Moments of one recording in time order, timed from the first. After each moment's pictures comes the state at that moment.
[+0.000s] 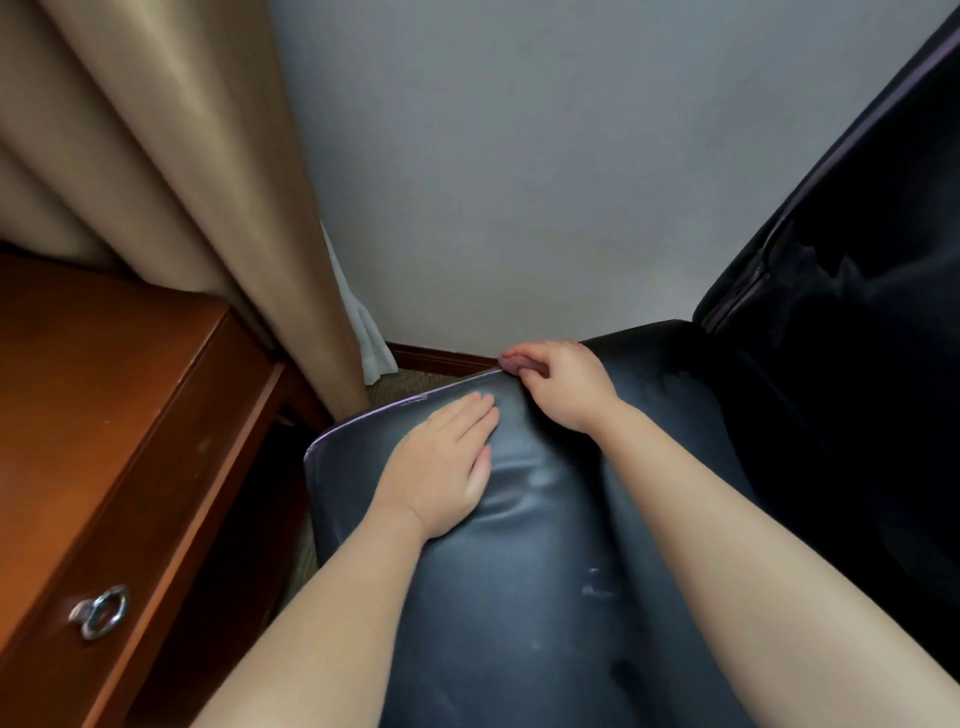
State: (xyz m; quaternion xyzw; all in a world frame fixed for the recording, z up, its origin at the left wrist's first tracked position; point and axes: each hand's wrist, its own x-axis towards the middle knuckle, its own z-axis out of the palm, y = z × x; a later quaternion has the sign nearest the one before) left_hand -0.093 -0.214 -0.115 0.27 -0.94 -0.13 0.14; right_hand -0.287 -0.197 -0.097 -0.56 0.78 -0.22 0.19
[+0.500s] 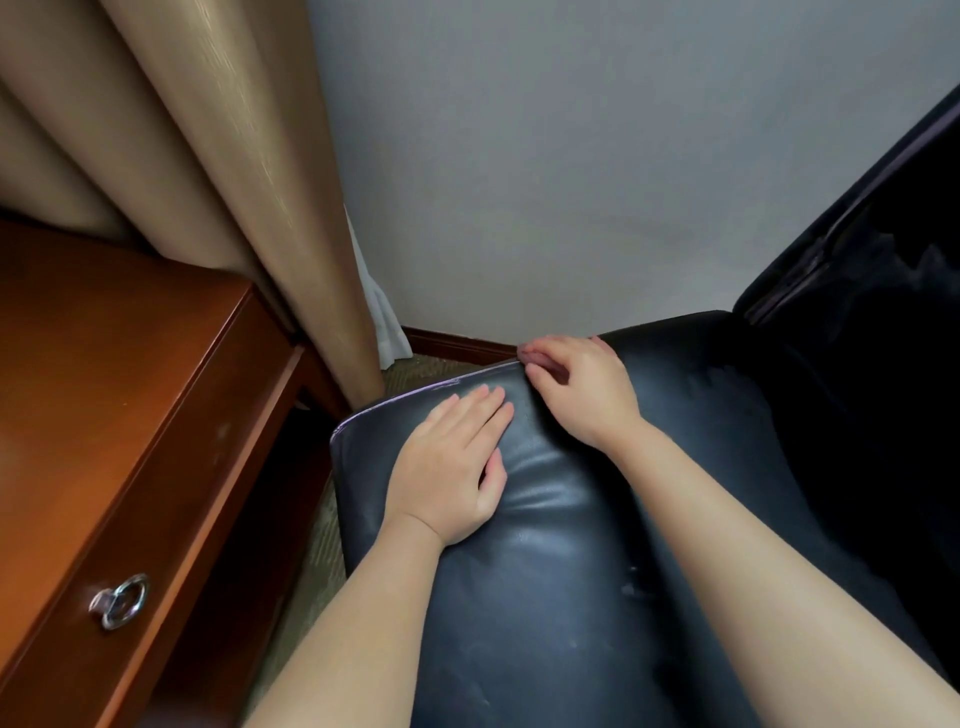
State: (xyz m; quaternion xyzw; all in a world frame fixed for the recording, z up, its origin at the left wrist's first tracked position) left_hand -0.073 -0.214 -0.127 0.28 -0.93 -0.12 0.22; right_hand -0.259 -0.193 -0.105 -0.56 0.79 -0.23 0.11
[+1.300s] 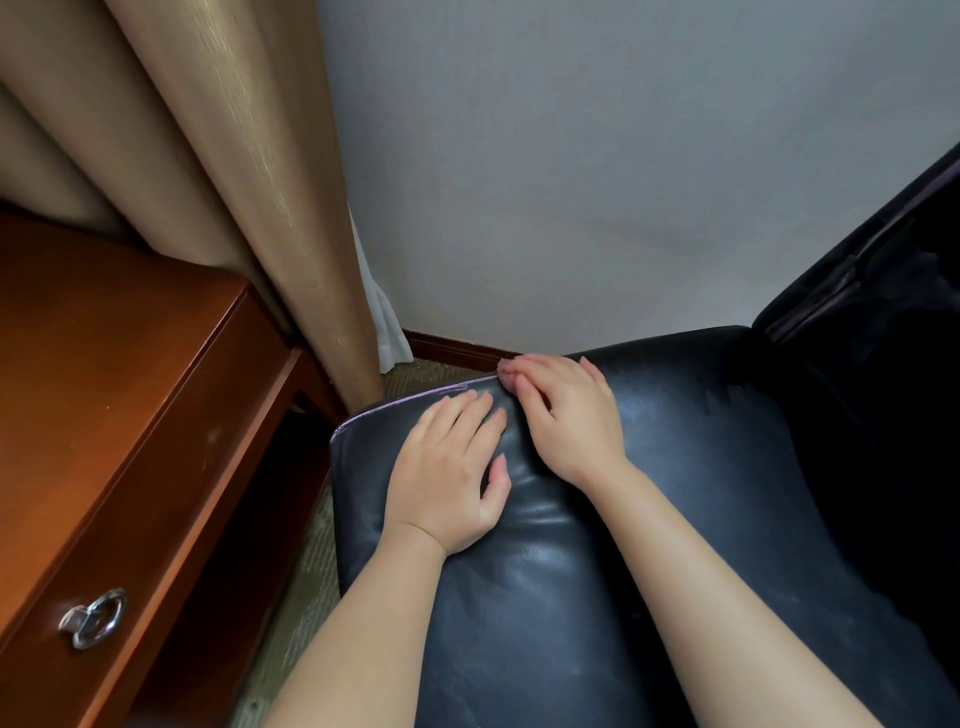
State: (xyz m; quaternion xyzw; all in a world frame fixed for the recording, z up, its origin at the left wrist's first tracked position) left_hand -0.079 -0.219 -0.130 0.32 -0.92 -0.08 0.23; right_hand -0.229 -0.191 -0.109 -0.56 0.78 -0.25 0.09
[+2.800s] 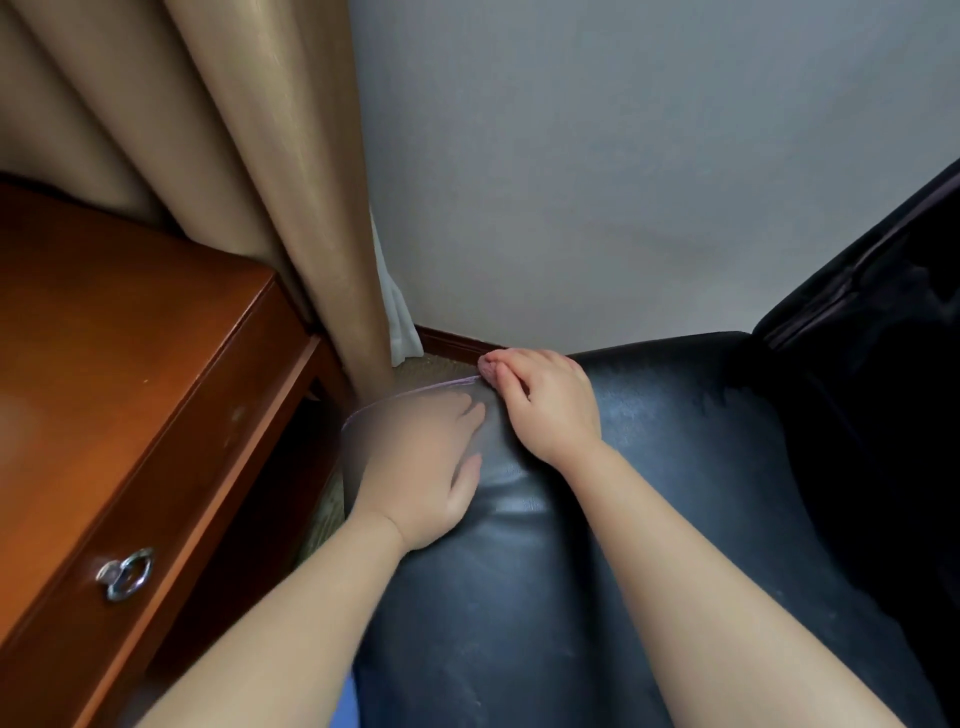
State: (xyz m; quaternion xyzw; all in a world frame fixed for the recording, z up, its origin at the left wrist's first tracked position) left_hand -0.046 -0.226 -0.121 0.31 -0.93 -0.10 0.17; right_hand -0.214 -0.206 -0.104 -0.59 0.76 -0.25 0.10
